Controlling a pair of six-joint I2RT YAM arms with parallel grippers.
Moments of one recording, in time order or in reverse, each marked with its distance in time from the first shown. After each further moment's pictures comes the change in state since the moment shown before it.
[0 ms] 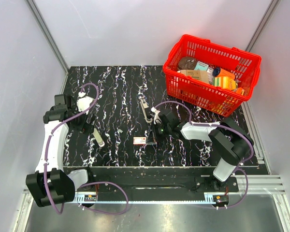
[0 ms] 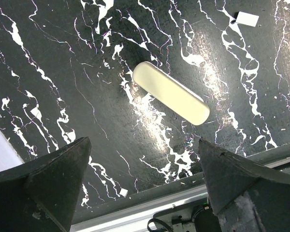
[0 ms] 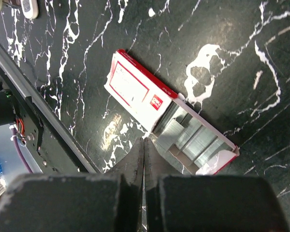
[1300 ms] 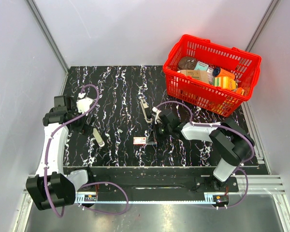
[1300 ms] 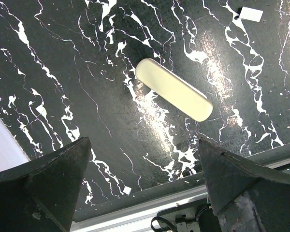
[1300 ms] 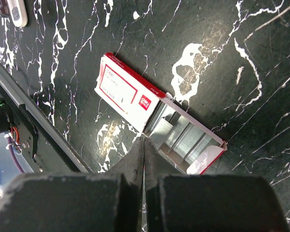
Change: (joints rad) left arm 0.000 -0.035 -0.017 -0.001 -0.014 0.021; right arm -0.001 -0.011 -0.016 -0.007 0.042 0.019
